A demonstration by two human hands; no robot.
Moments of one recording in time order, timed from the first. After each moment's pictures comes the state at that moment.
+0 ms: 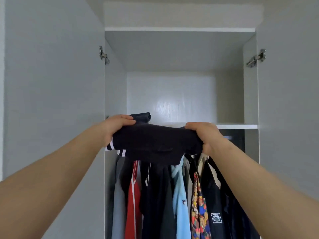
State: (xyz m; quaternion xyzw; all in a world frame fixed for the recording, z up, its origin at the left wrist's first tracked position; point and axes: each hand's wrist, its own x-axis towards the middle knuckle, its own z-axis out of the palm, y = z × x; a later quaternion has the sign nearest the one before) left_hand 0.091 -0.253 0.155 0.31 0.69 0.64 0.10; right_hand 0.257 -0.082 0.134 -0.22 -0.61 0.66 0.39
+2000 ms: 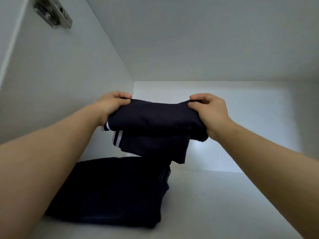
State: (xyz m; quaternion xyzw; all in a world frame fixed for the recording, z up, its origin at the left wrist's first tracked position) left_hand -0.333 0.006 0.319 0.36 0.64 0.66 -0.13; right_hand -0.167 0.187 0.297 0.01 -0.68 0.48 0.55
